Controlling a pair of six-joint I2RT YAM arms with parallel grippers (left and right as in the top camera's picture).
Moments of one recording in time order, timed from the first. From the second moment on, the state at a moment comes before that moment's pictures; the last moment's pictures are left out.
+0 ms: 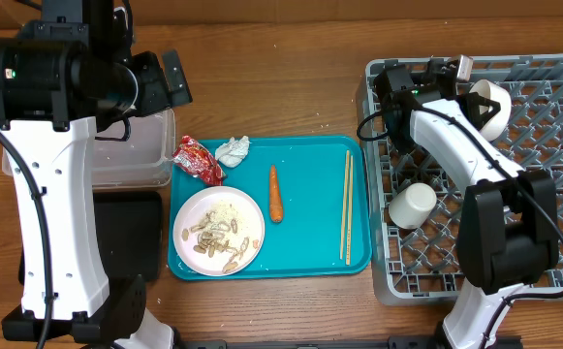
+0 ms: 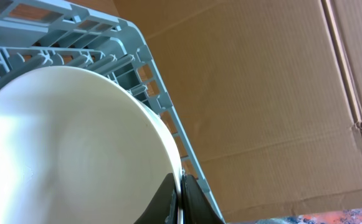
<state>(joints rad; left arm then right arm) -0.06 1.77 2.38 -1.69 0.07 -0.38 0.23 1.97 1.47 -0.99 1.42 0.41</state>
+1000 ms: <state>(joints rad) -0.06 1.77 2.38 -1.69 0.07 -0.38 0.14 1.97 1.46 -0.97 1.45 0.30</state>
